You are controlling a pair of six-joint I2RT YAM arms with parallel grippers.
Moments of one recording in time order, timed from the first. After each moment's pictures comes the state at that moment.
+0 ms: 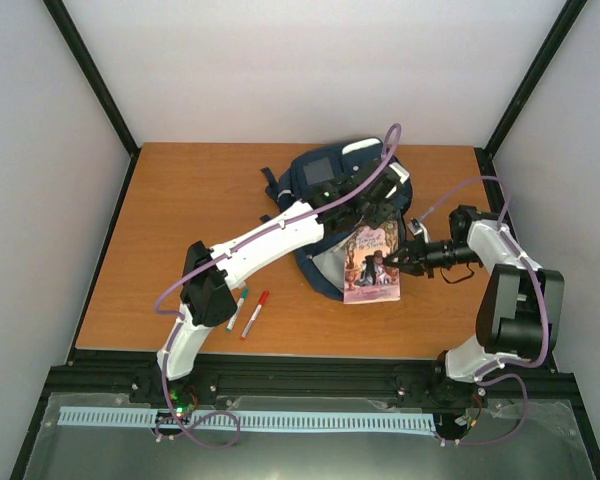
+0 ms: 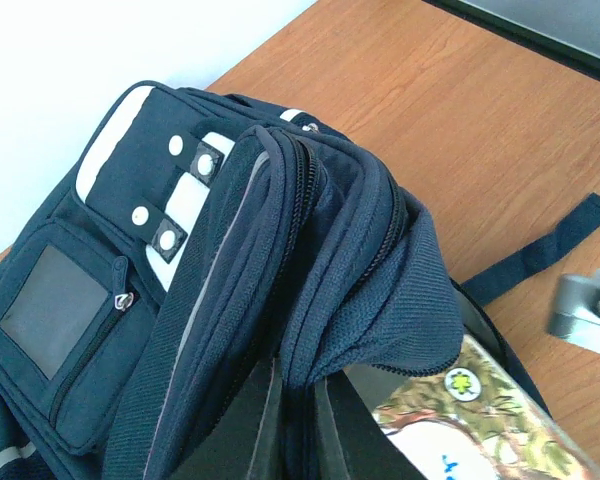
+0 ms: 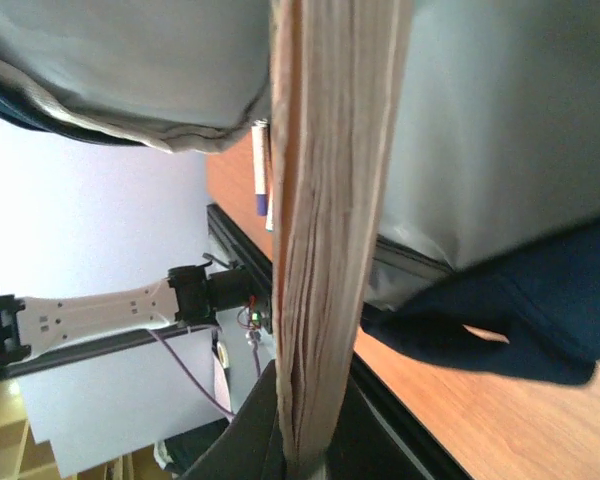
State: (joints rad) left arm -0.99 2.14 2.19 -0.74 -0.36 -0.04; right arm -0.15 1.54 1.00 -1.16 -1.10 -0.20
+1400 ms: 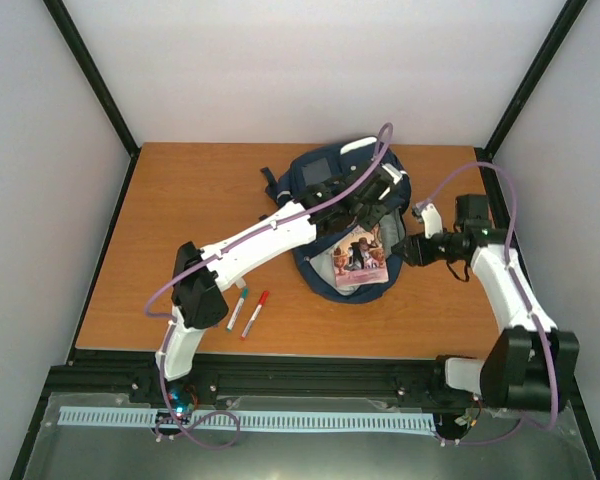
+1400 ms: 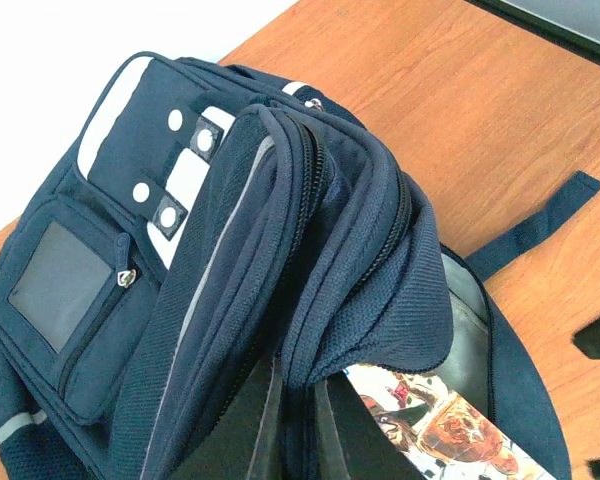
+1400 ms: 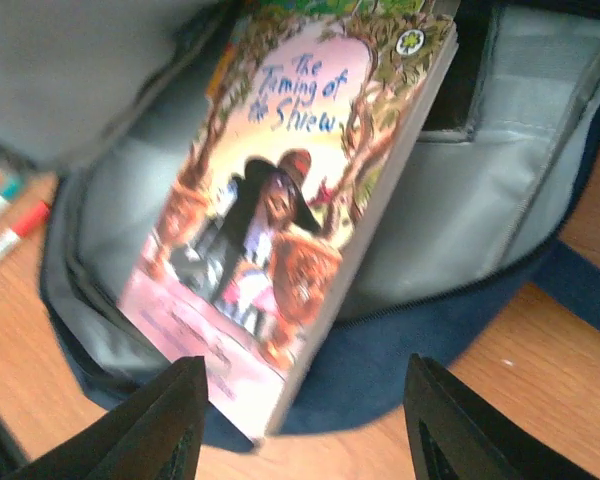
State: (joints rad) left arm -0.98 2.08 2.13 -0.76 -0.36 -0.06; right arm -0.07 1.30 0.97 -0.76 -0.68 -0.31
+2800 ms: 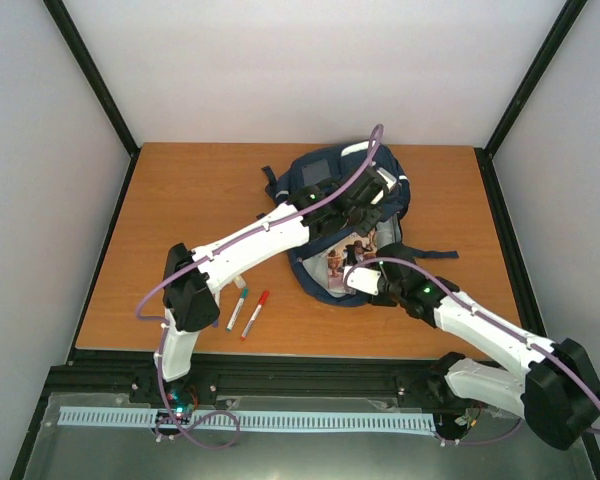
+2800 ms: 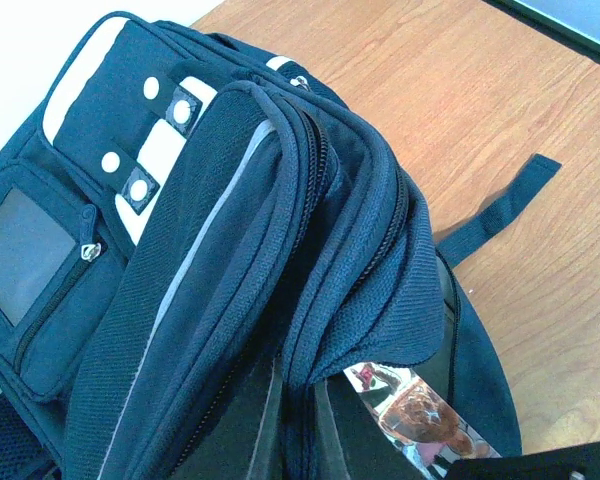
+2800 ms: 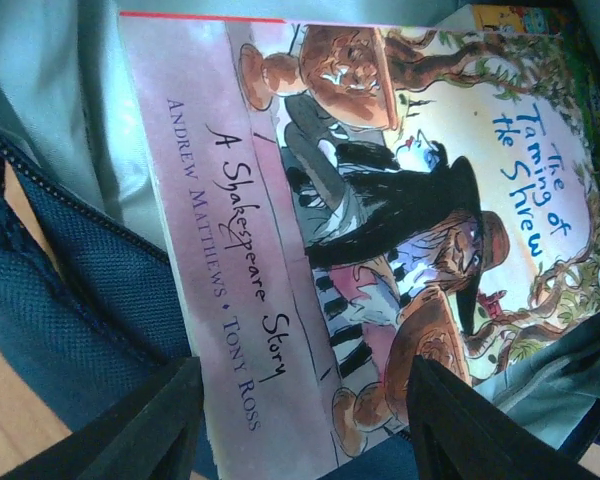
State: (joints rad) left arm -0.98 2.01 2.04 -0.77 -0.29 -0.11; right arm 0.60 1.04 0.56 -0.36 0.08 -0.98
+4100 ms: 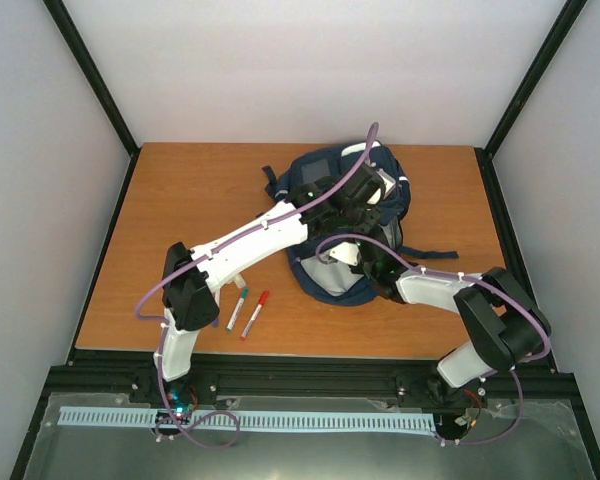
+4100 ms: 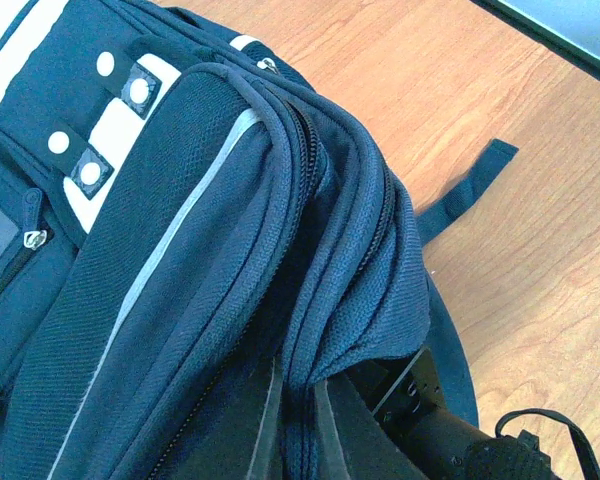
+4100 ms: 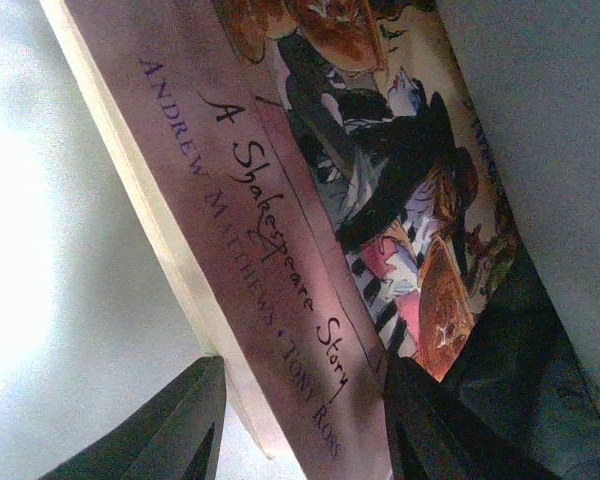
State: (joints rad) left arm -0.97 2.01 2.04 -0.80 -0.19 -0.13; right arm 0.59 1.53 0.63 0.26 0.31 -1.09
